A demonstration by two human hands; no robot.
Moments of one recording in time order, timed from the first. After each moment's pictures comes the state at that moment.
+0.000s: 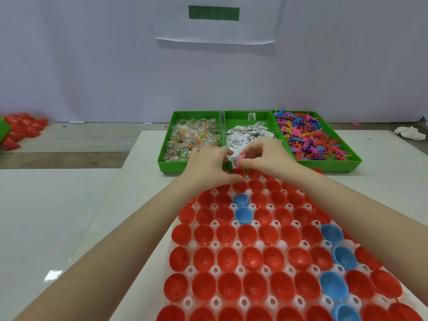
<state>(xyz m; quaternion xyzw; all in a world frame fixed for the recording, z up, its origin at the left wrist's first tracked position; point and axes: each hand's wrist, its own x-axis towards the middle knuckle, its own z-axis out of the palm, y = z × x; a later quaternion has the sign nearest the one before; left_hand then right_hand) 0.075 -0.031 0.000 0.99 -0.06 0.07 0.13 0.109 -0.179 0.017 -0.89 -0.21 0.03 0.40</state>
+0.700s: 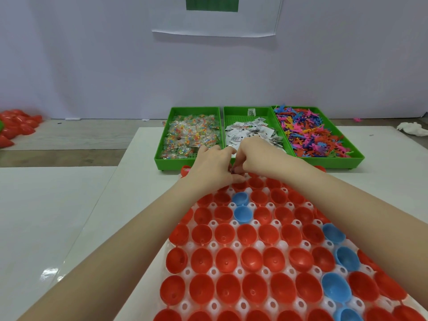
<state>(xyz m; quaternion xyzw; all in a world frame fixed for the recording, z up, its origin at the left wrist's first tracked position) 0.085 -0.042 -0.010 0.99 -0.10 0.08 0.10 0.119 -0.160 0.021 -0.94 -0.30 0.04 0.13</state>
